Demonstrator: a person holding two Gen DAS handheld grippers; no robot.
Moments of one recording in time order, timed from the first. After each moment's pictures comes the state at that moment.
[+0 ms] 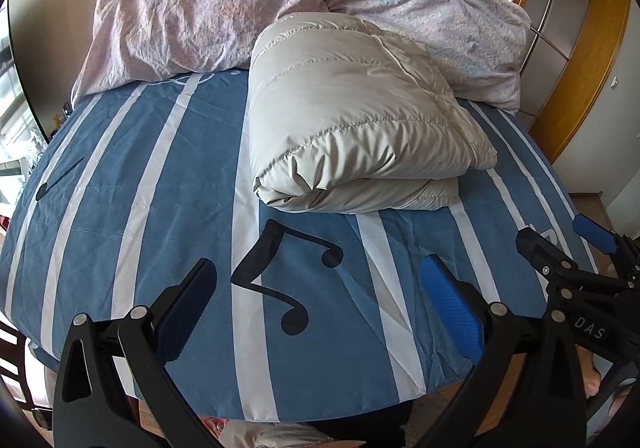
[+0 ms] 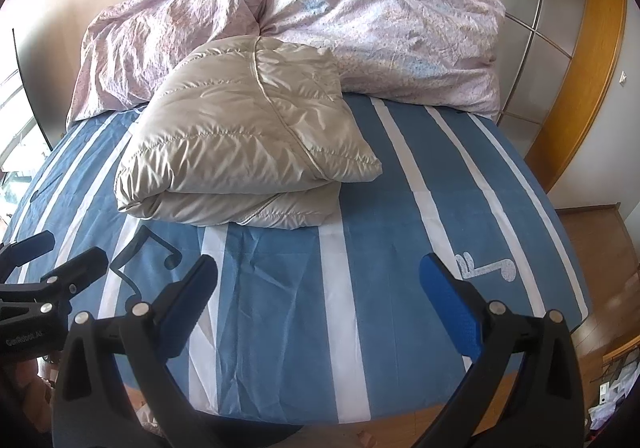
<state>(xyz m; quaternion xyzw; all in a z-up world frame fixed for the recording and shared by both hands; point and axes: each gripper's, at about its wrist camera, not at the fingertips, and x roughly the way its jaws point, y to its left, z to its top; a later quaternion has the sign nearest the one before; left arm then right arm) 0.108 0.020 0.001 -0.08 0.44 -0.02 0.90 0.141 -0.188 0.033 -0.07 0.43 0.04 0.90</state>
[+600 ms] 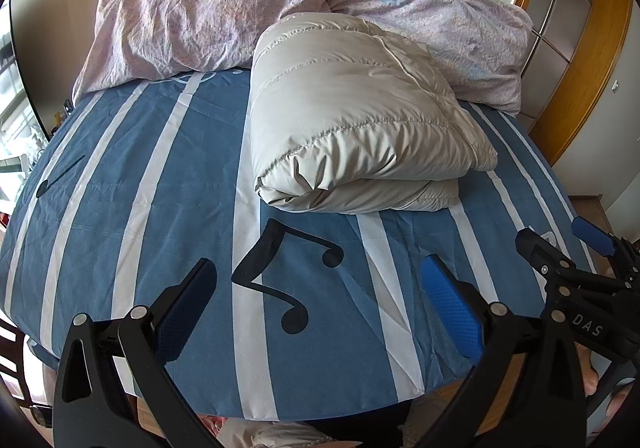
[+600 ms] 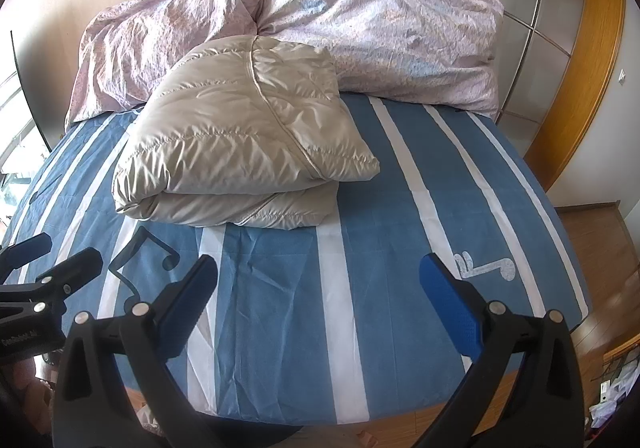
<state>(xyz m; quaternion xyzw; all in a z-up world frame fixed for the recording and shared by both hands) 0.107 0.020 0.003 -0.08 0.44 -0.02 0.90 0.142 -0.189 0.033 -0.07 0.43 0.04 0.90</state>
